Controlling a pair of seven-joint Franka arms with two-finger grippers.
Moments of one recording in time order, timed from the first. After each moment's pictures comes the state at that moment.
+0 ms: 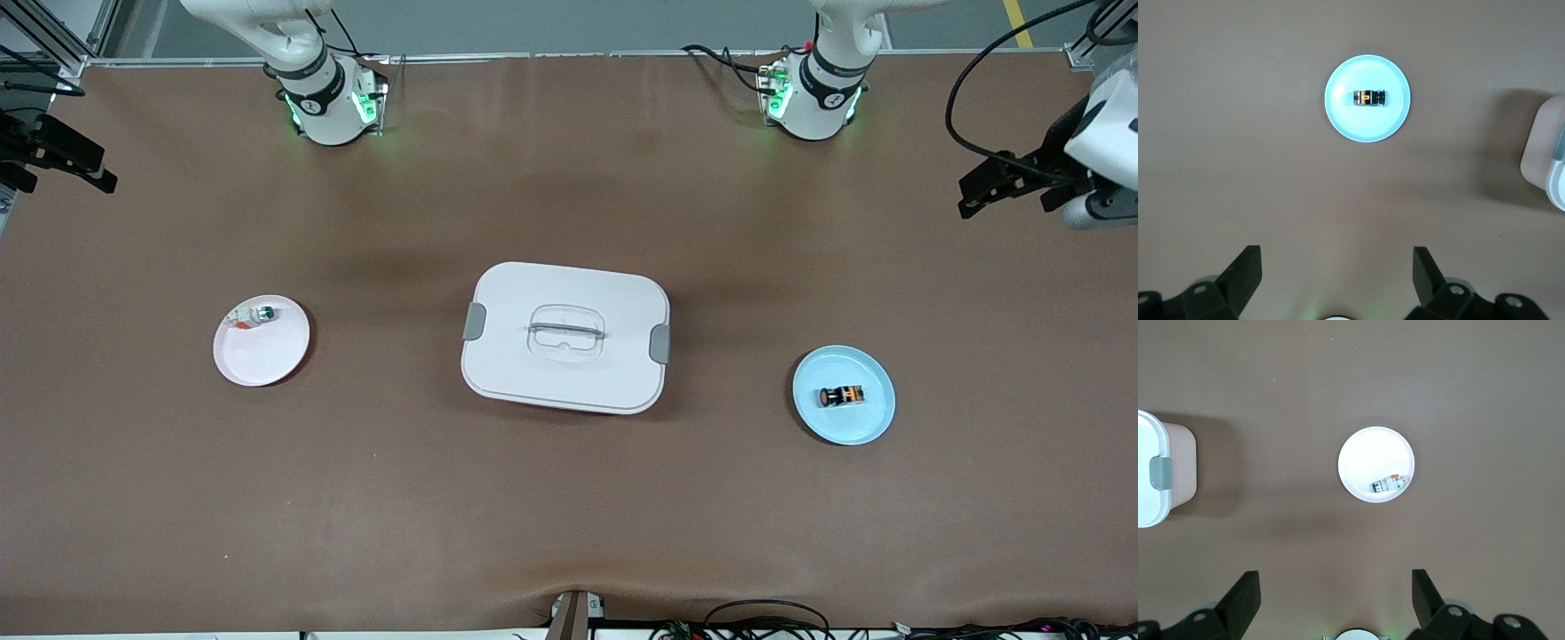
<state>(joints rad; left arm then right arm) 0.05 -0.05 -0.12 -1.62 0.03 1.54 -0.13 0.04 -0.11 -0.10 -1.56 0.03 1.43 -0.01</state>
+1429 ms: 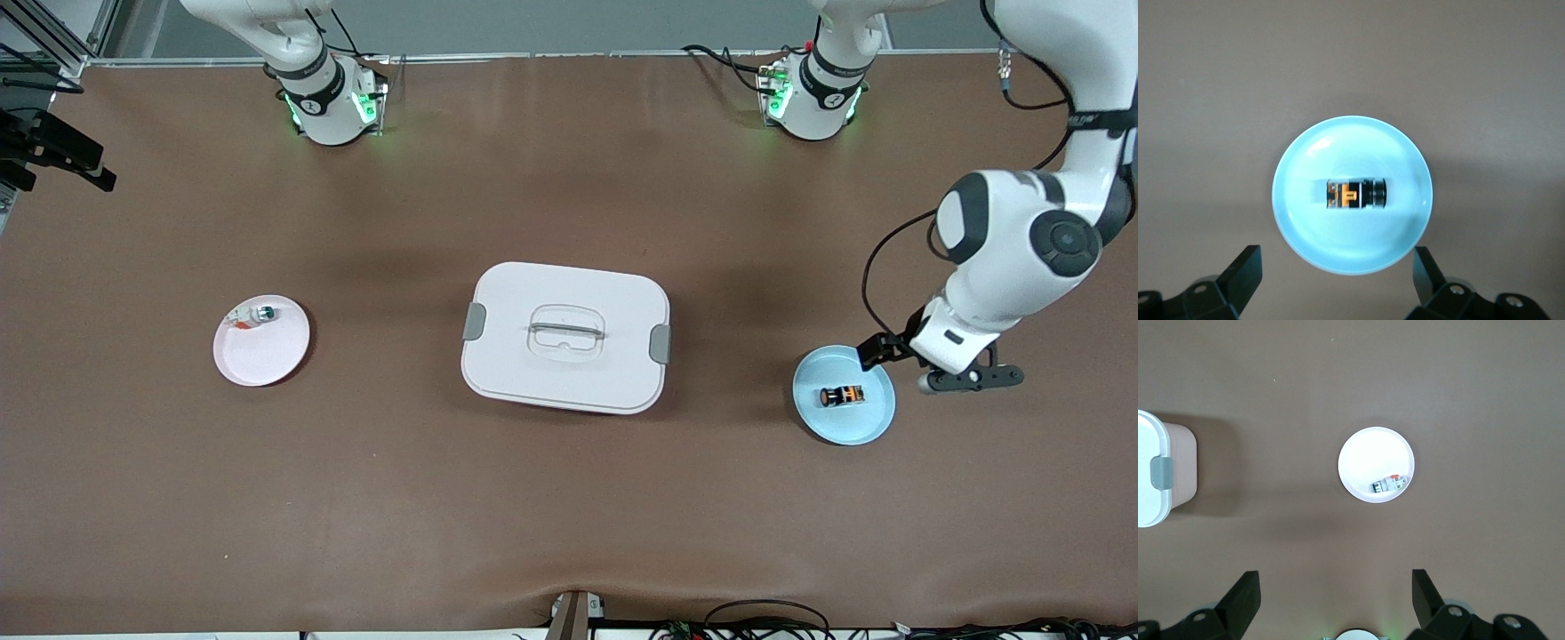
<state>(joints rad) 0.06 0.29 -0.12 -2.00 0.03 2.40 -0.14 0.05 -0.11 -0.10 -1.56 0.03 1.43 -0.01</state>
